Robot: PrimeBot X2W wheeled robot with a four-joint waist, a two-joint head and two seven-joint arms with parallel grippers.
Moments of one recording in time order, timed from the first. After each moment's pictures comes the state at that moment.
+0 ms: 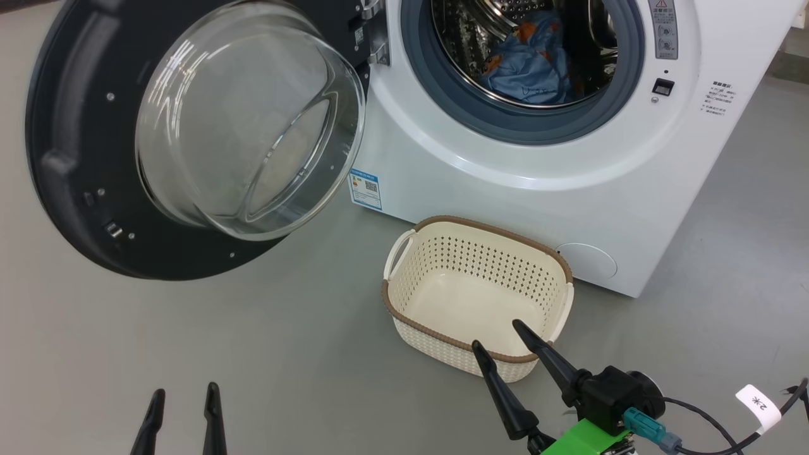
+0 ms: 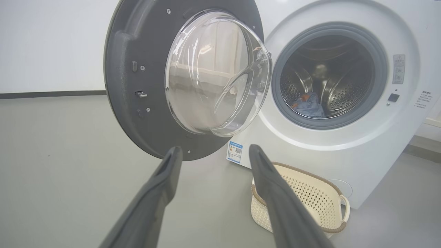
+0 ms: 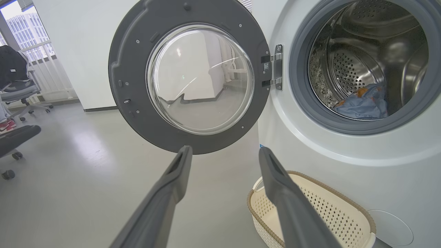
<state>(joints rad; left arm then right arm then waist) 0.21 0.05 -0.04 -0.08 -0.25 0.06 -0.26 -0.08 -0.06 0.32 0.17 0.21 0.13 -0.25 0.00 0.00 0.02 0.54</state>
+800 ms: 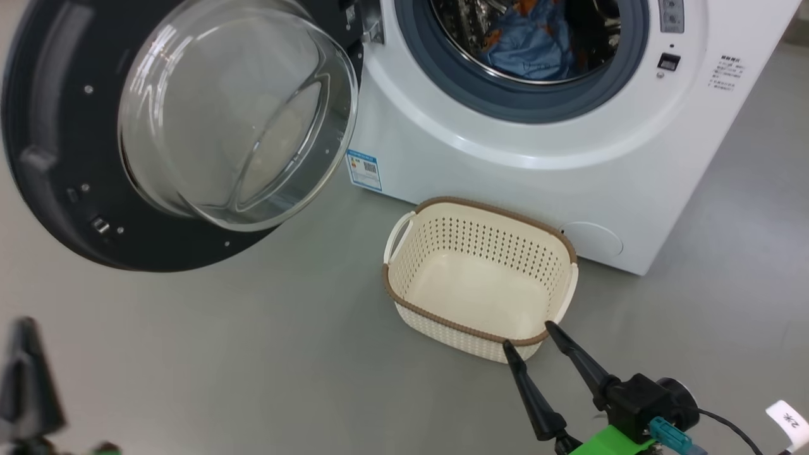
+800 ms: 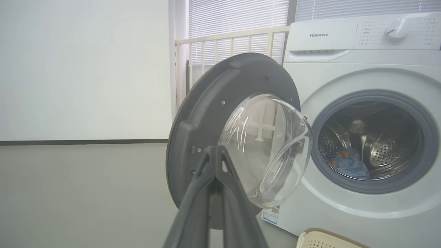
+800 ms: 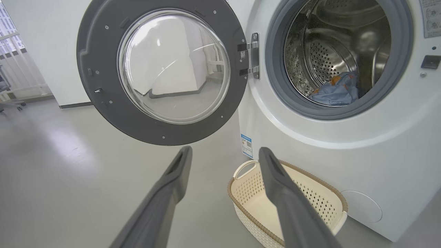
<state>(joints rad) 0.12 0.09 0.19 -0.21 -0.31 -0.04 -0.26 -0.03 -0.06 0.24 0.13 0.14 0.13 -0.25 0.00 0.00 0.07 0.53</state>
